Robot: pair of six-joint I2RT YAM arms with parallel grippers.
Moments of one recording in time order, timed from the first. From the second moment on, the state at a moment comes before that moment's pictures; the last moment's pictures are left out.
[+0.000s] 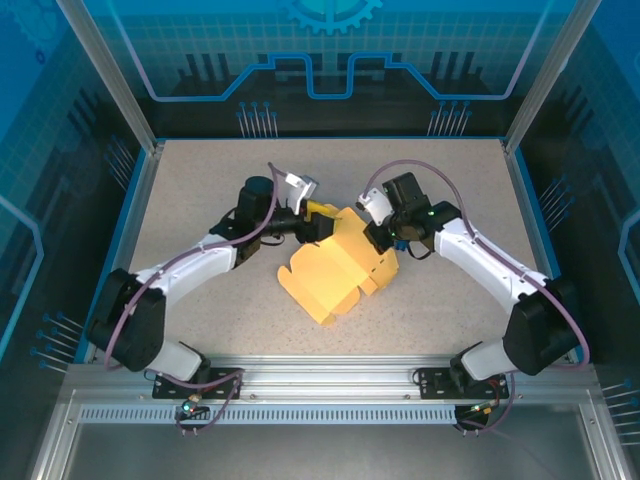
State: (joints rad) left arm -0.45 1.45 0.94 0.17 0.66 -0.24; right arm 0.49 1.43 1.16 -0.67 -0.15 -0.21
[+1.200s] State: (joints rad) left arm -0.46 1.44 1.06 -0.22 0.56 0.07; right arm 0.63 1.40 1.13 -0.62 -0.06 -0.33
